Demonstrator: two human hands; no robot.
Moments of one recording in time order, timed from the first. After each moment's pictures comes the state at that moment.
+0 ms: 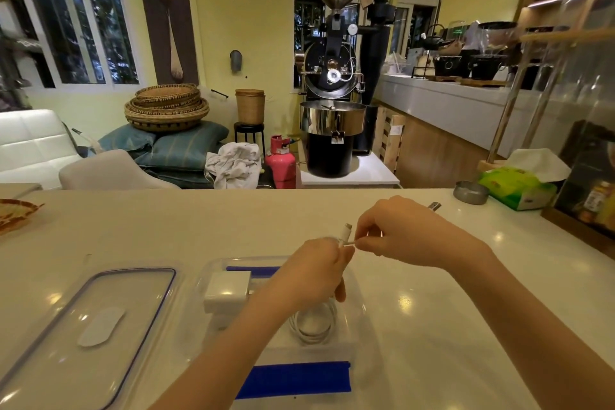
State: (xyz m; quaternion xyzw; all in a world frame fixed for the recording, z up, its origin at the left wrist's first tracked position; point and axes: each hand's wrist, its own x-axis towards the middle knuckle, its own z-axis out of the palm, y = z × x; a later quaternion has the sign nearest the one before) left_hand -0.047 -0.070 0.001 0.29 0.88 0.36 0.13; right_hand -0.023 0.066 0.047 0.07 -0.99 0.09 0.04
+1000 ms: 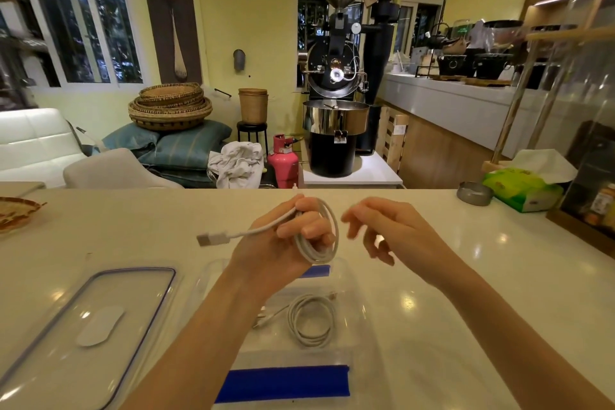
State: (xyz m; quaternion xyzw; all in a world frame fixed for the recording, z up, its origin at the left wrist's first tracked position) left_hand -0.066 -0.104 0.007 0.21 0.28 0.85 0.39; right_hand -0.014 0.063 0.031 0.09 -0.83 0.54 0.10
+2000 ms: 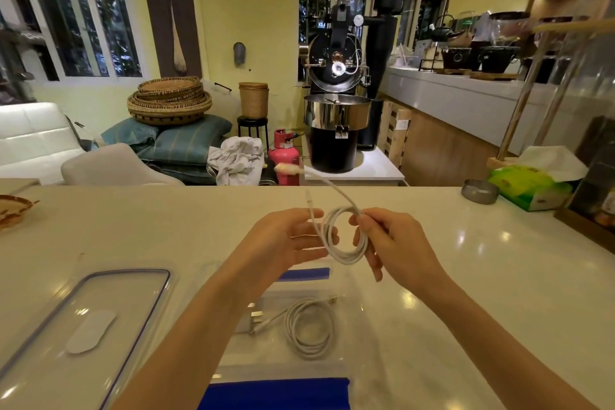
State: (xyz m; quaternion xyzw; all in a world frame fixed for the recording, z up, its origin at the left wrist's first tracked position) left_hand -0.078 -0.096 0.014 0.15 0.61 0.75 0.22; right_hand -0.036 0.066 -0.003 0.02 -0.86 0.47 0.21
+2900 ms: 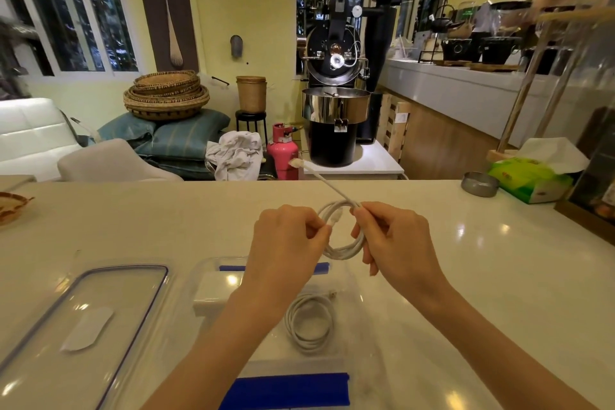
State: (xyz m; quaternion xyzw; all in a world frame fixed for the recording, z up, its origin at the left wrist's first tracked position) left_hand -0.055 -0.082 0.009 0.23 0.86 0.41 -0.20; right_hand -0.027 0.054 -0.003 0.01 -0.86 0.43 0.29
